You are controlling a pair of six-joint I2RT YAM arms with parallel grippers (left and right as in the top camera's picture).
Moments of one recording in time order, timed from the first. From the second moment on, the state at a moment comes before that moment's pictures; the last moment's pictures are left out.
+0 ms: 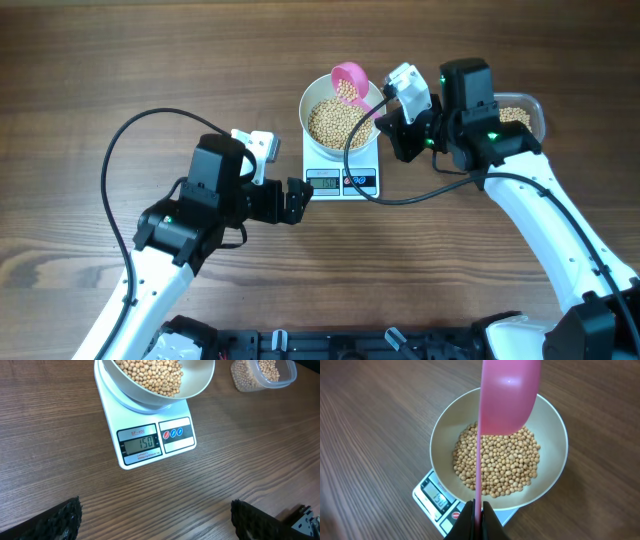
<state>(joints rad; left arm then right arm) -0.37 1.09 0.86 -0.66 0.32 -0.28 0.27 1.49 1.13 -0.49 -0.46 -0.26</state>
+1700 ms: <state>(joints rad) -0.37 1.09 0.86 -0.66 0.32 -0.28 0.27 1.49 1.13 -0.49 -0.47 -0.21</state>
